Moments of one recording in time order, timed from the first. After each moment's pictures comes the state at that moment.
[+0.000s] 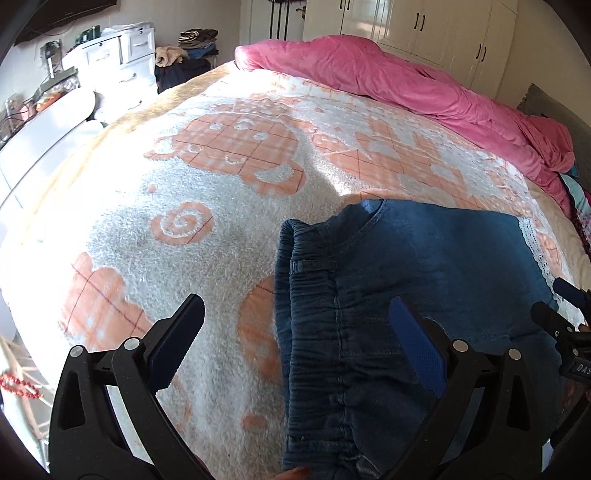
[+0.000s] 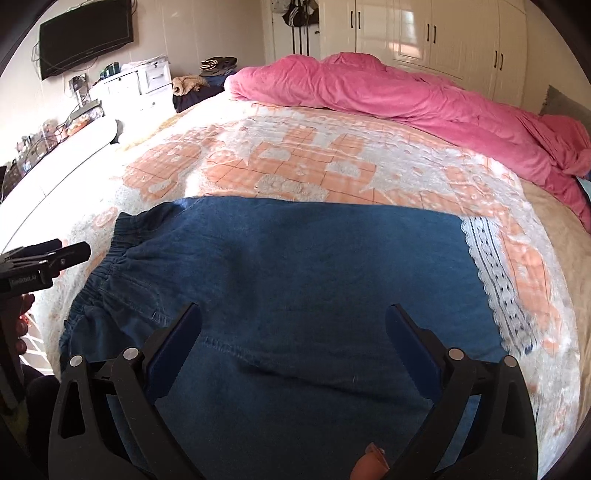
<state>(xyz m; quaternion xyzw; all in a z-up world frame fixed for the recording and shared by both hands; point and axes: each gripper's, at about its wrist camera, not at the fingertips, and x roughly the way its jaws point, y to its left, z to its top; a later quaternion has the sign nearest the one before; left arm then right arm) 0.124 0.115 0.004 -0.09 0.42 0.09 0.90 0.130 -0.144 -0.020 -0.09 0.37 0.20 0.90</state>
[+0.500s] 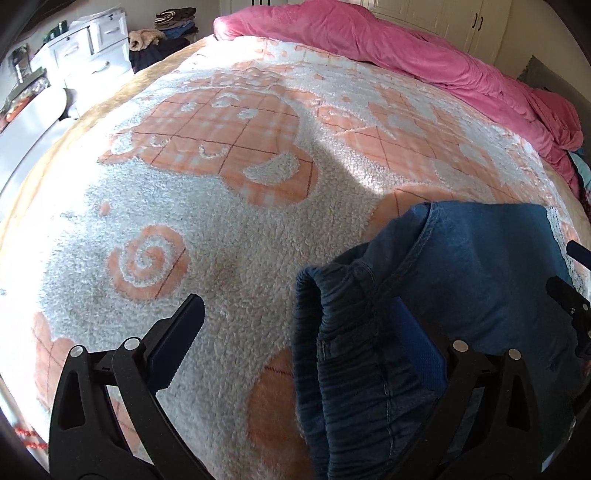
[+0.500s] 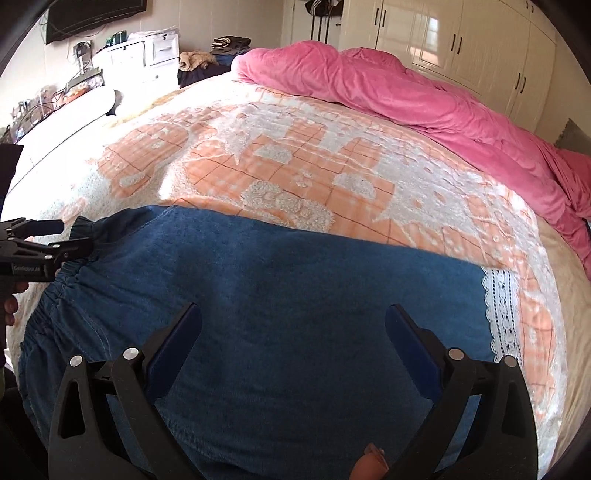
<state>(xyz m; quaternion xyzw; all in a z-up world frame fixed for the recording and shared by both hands) 0.196 0.148 -0.032 -0.07 0.47 0.06 0.88 0.199 -0.107 -0.033 -0.15 0.38 0.21 0.89</state>
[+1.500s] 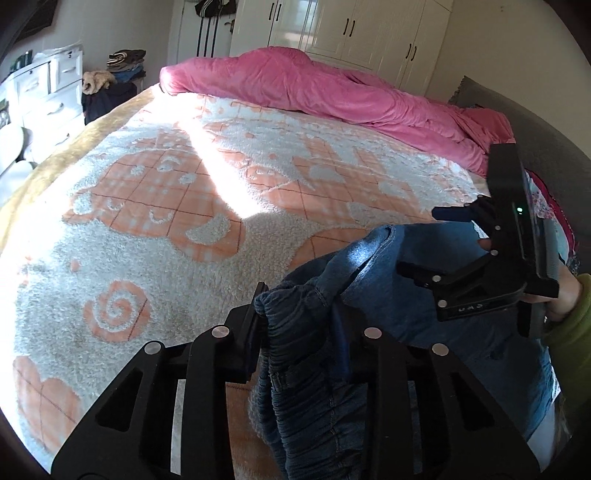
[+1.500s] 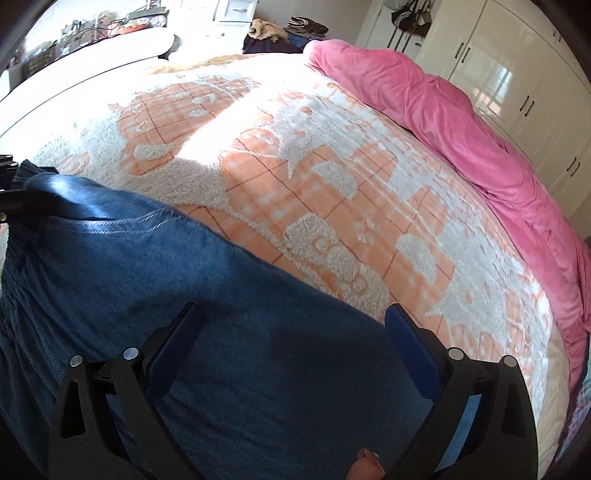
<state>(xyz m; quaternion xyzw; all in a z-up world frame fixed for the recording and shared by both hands) 0.174 0.134 0.007 -0.07 0.38 -0.06 0.92 0.250 -0.030 -0.044 -0.30 0.36 0.28 0.84</state>
